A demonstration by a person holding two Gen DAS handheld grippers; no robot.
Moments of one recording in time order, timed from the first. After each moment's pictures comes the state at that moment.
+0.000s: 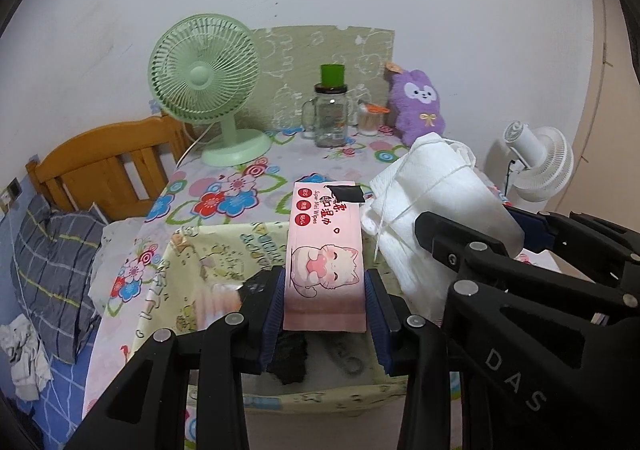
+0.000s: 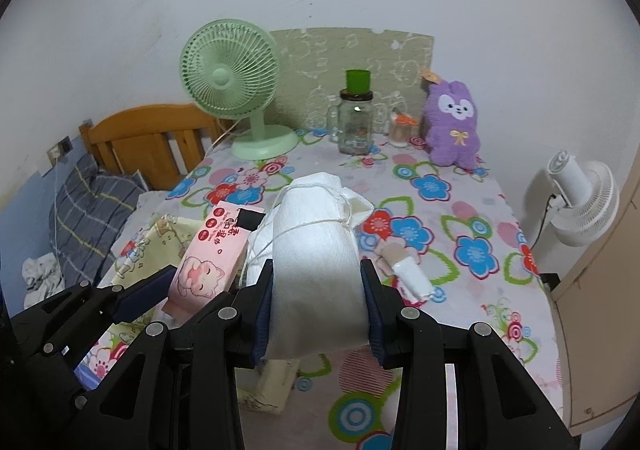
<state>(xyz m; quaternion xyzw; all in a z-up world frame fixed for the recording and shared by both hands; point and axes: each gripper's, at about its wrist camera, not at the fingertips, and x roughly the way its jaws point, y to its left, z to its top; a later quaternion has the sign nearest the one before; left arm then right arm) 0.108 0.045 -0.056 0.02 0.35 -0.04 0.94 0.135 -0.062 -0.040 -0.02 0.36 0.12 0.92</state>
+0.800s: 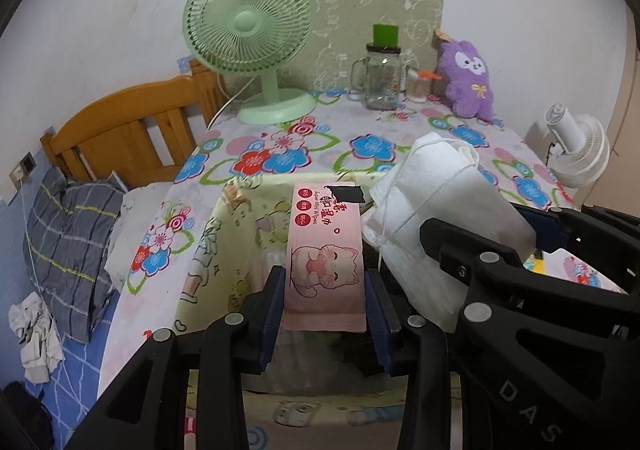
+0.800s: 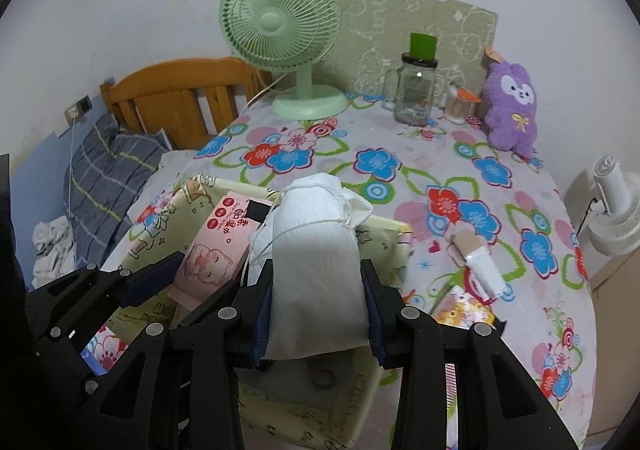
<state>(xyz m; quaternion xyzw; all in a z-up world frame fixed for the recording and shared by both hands) 0.131 0.099 -0.096 0.02 0.40 0.00 0.92 0.161 0.004 -0.080 -0.05 0.41 0.17 0.89</state>
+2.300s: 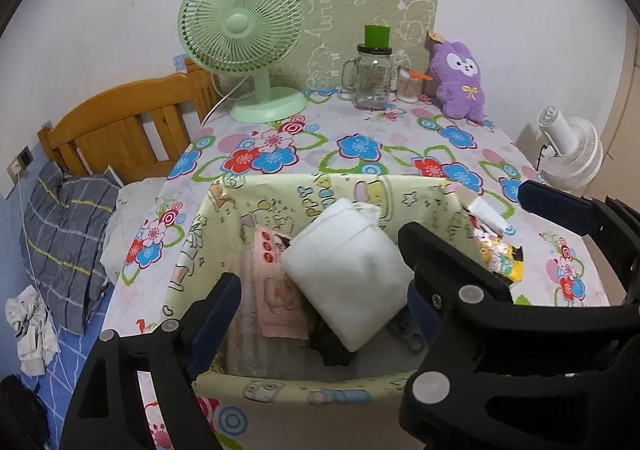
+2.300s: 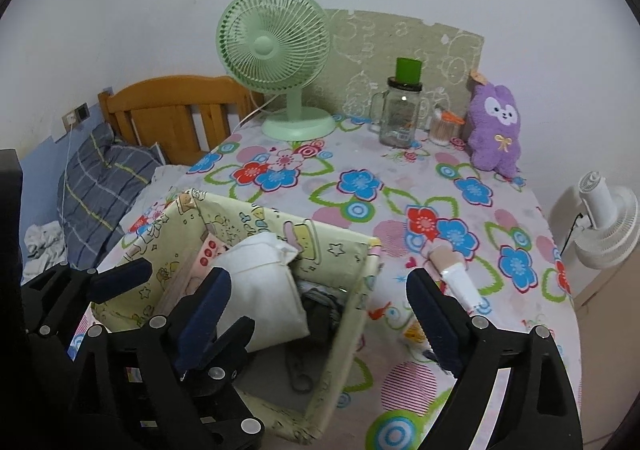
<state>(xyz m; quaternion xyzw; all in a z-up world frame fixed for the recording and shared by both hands) 0.123 0.081 -0.081 0.01 0.40 -0.01 0.91 0.147 -0.017 -0.066 -0.06 0.37 0.16 0.92</state>
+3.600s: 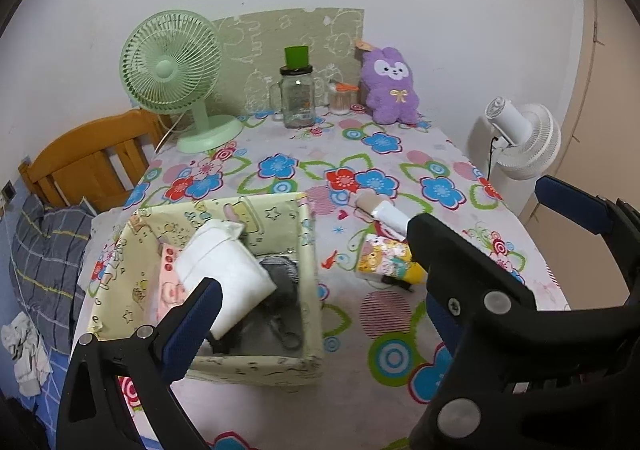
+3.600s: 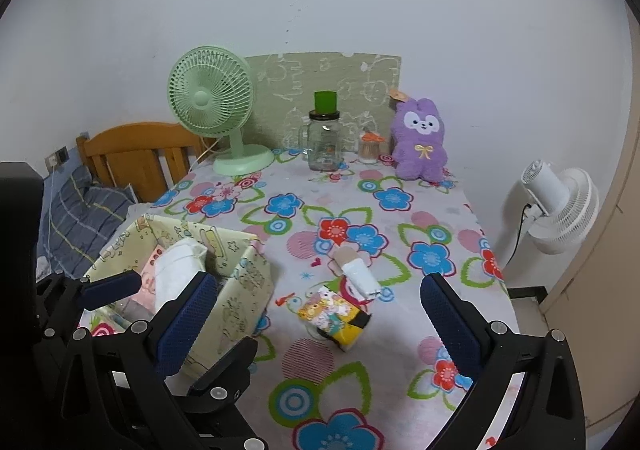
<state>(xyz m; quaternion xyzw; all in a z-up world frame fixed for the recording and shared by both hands) 0.093 -0.023 -0.059 0.03 0.38 -0.06 0.92 0.101 -0.130 -0.039 -0.02 0.31 0.10 0.94</state>
